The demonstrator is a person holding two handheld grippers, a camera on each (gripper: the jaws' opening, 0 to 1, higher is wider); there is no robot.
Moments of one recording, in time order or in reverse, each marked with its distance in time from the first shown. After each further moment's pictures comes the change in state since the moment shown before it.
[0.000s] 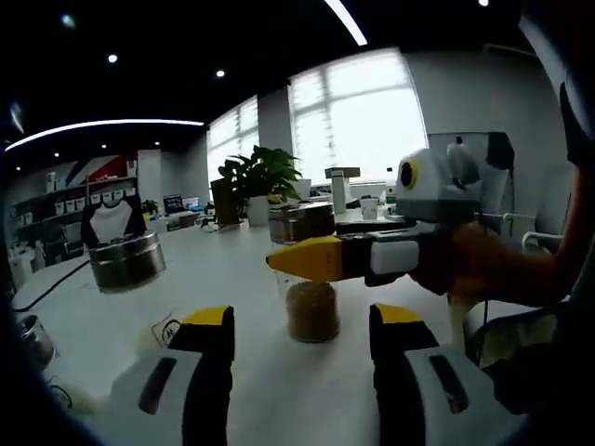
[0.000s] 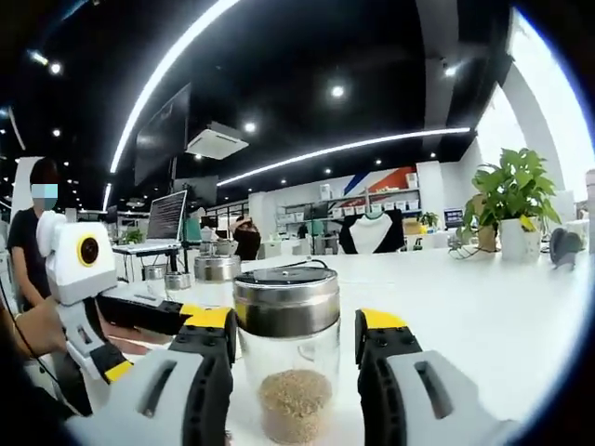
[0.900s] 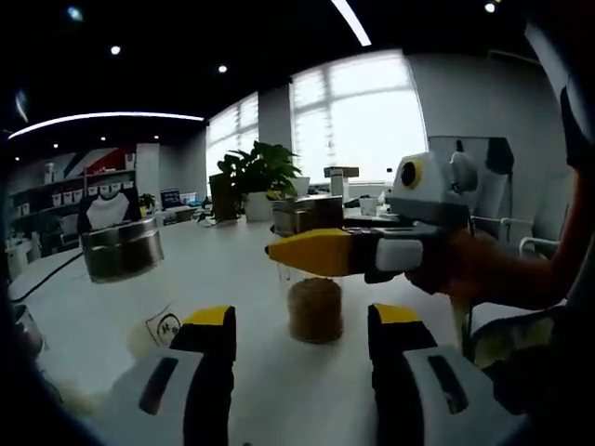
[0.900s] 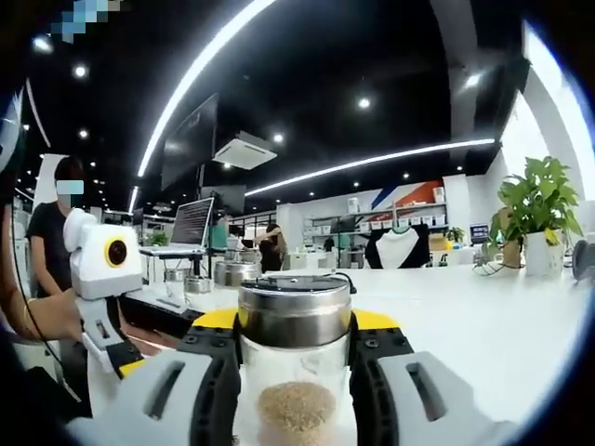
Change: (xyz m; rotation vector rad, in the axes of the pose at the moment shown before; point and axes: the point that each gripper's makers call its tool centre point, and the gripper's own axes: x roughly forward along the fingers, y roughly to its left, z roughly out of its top) left arm 0.006 0.005 -0.007 -0.033 0.006 -0.018; right arm 0.006 0.008 0.004 -0.044 -0.069 0.150
